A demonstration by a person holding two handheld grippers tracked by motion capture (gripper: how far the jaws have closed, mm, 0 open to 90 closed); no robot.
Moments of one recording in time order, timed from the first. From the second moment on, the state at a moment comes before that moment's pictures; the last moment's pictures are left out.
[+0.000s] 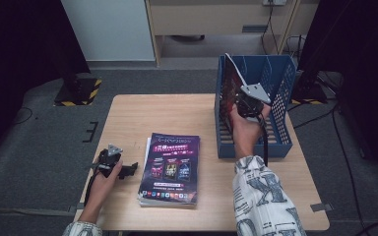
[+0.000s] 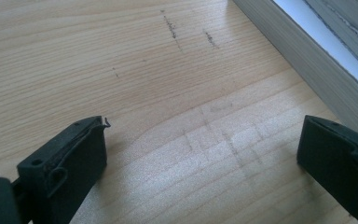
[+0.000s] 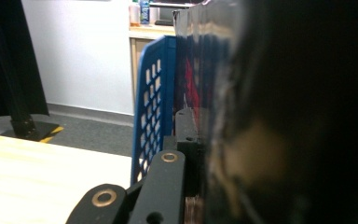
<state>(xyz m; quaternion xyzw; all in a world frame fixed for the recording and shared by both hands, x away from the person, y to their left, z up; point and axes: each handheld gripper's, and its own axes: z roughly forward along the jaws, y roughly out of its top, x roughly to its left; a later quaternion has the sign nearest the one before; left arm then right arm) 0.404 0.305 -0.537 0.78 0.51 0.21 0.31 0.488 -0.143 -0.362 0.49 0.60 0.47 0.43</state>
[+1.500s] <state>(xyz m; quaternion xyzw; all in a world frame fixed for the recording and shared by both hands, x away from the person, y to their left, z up) 0.403 0.305 -0.537 0.78 0.51 0.21 0.31 0.487 -0.140 -0.379 0.46 0.63 0.49 0.38</state>
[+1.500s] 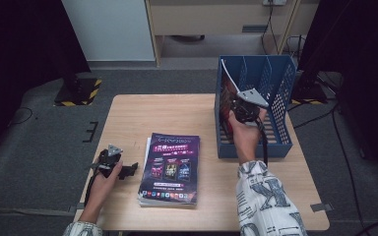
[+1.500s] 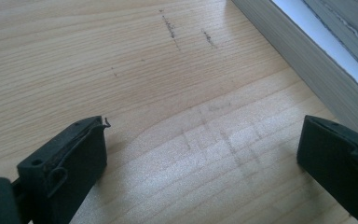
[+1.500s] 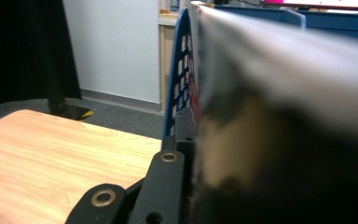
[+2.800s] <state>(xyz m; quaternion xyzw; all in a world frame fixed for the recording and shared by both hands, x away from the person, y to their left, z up) 0.404 0.304 -0.537 0.78 0.50 0.21 0.32 0.483 -0.120 -0.388 0.46 0.65 0.48 0.37</state>
